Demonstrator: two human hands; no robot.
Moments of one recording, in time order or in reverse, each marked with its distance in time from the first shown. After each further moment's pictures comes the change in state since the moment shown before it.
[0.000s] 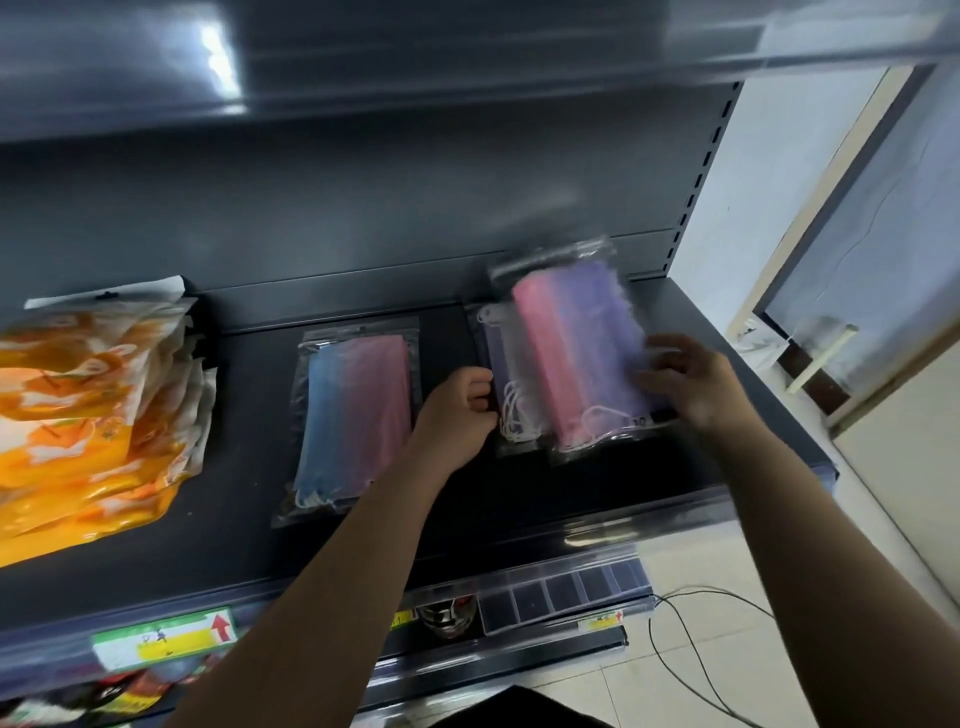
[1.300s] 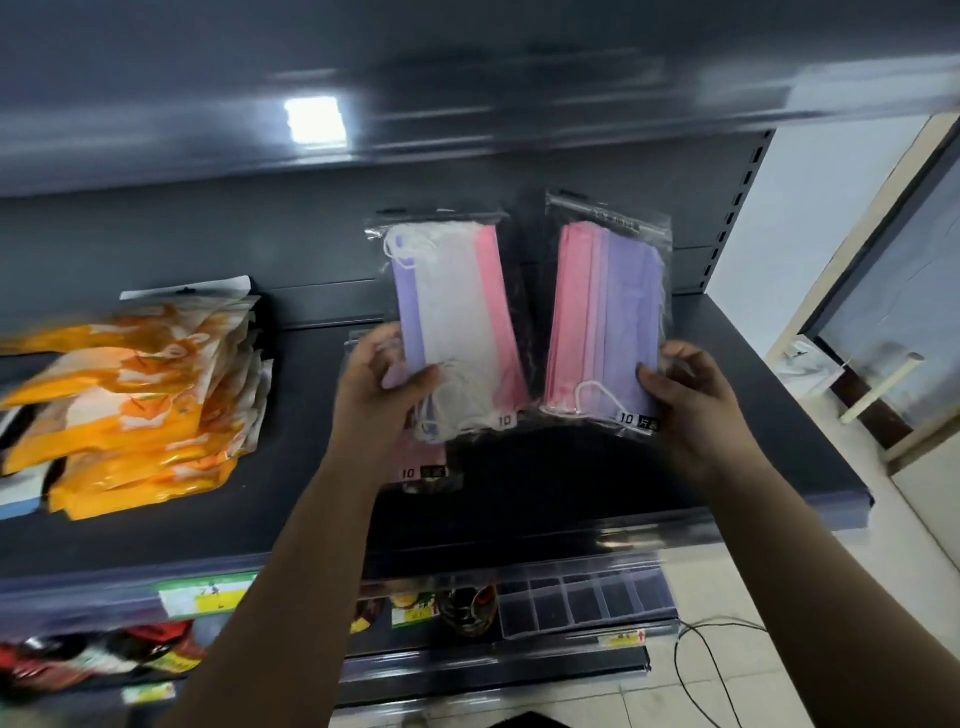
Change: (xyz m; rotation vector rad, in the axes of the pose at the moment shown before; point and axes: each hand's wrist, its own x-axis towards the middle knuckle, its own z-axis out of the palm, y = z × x) left_hand -0.022 -0.017 -0.067 -0.482 0.378 0.246; right_hand -0.022 -0.013 0.026 0.718 -0.164 0.109
